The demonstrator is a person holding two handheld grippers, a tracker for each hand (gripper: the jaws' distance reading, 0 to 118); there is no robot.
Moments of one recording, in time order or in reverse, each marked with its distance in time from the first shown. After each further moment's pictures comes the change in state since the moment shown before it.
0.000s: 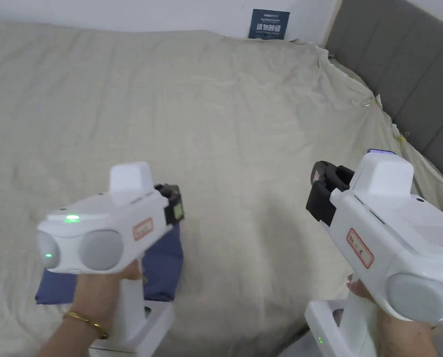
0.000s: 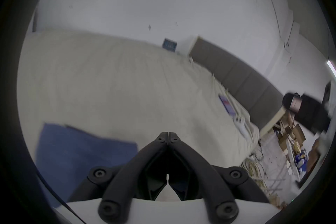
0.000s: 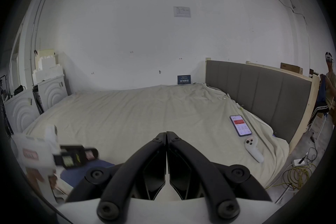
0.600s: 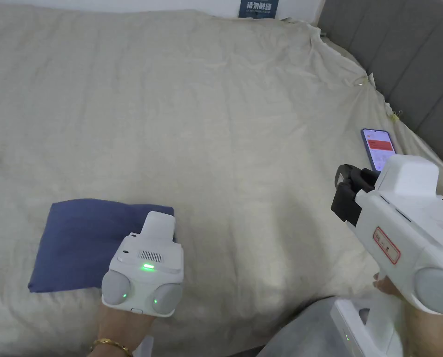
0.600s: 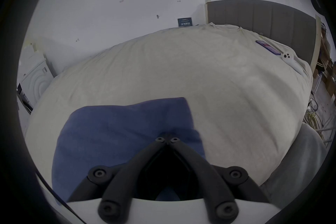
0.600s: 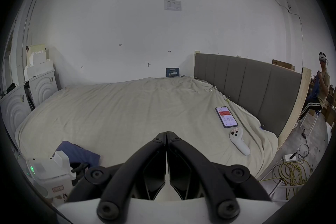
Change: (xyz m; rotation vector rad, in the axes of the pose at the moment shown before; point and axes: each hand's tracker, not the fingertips) left arm 0.028 -0.124 -0.061 -0.220 0.315 -0.419; right arm 0.043 -0.021 0.011 -0.070 -0.097 0.006
